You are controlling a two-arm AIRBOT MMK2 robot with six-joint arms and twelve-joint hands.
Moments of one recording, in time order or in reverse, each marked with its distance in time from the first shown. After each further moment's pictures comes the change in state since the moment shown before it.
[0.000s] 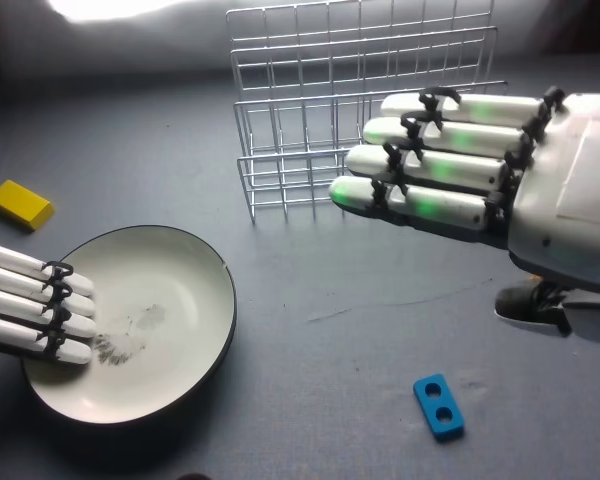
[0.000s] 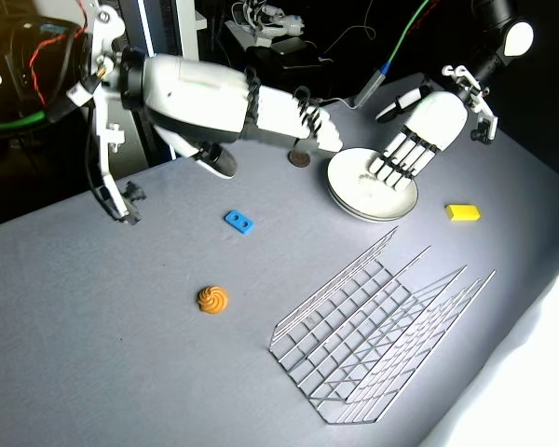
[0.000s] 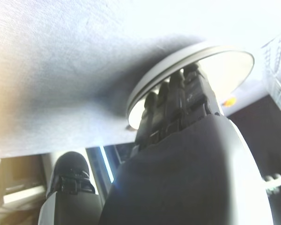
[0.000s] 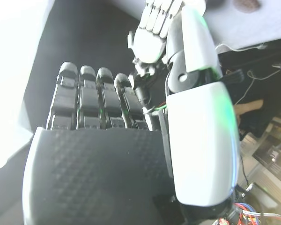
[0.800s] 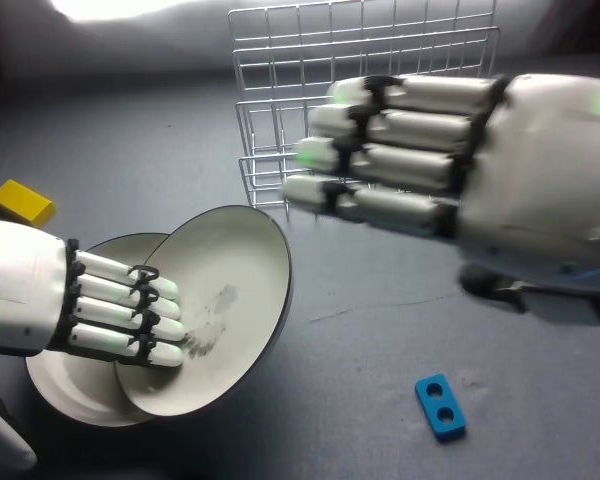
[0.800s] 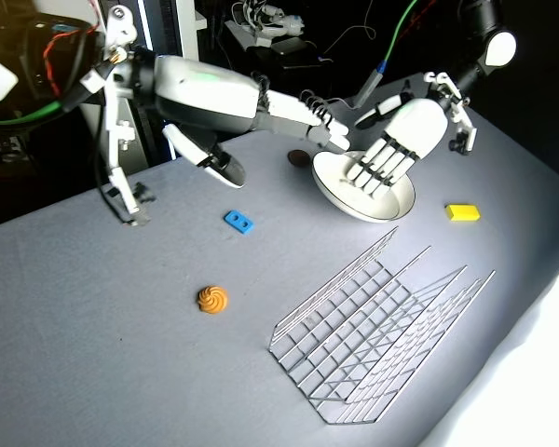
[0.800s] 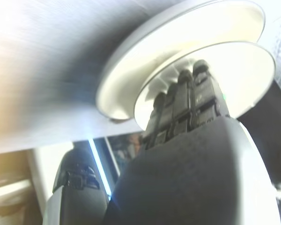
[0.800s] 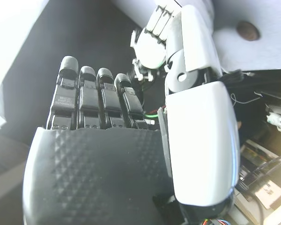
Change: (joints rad) left arm -0.086 0.007 -0.160 0.042 0.089 -0.061; right arm 0.046 -0.100 0.040 0.012 -0.057 -0.193
